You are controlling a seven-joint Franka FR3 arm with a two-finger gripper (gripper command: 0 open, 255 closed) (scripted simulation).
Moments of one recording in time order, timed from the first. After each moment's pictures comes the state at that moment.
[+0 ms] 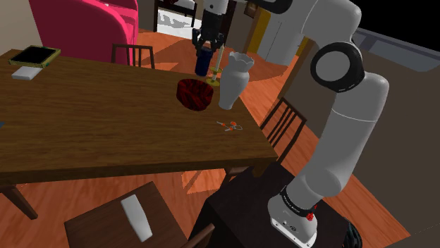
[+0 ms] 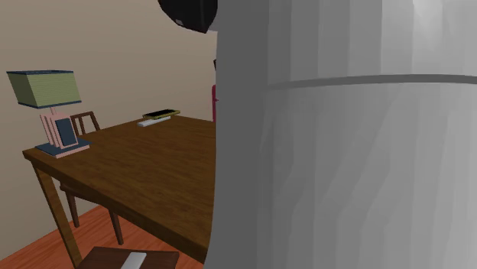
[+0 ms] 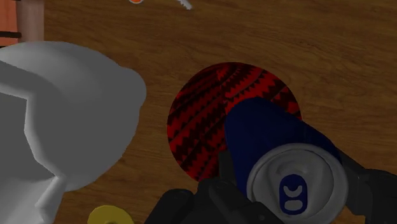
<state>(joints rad) 0.04 0.29 0.08 -1.23 -0.03 1.51 0.35</state>
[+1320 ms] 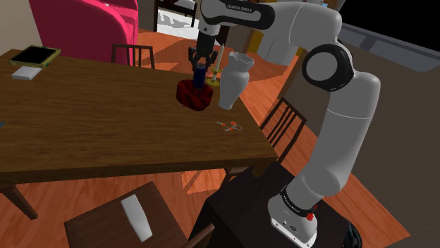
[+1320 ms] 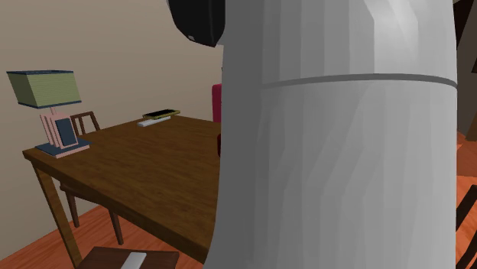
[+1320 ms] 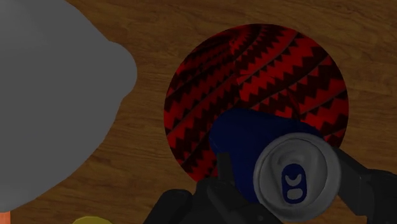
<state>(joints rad) 0.01 0.35 0.07 -1.35 -0.03 1.70 0.31</state>
